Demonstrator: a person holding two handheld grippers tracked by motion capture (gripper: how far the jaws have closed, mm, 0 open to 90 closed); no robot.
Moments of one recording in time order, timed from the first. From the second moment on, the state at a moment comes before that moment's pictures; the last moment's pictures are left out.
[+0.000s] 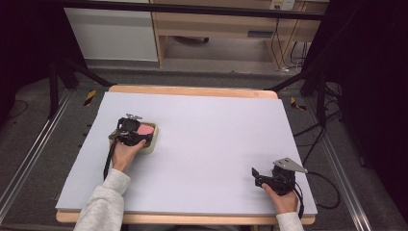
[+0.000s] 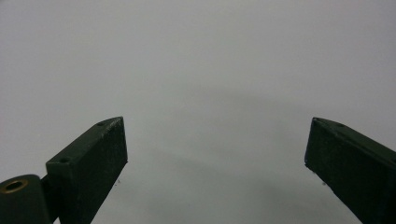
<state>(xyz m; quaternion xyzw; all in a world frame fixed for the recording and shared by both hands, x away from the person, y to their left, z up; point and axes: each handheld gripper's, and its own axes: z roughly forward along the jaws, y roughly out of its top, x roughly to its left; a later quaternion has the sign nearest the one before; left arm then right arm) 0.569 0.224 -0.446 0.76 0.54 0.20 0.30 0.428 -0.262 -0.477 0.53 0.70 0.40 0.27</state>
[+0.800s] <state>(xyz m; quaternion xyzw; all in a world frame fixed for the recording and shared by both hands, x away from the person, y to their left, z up) 0.530 0.236 -0.424 0.75 0.50 0.23 0.37 0.427 -0.263 -0.477 0.53 0.70 0.40 0.27</state>
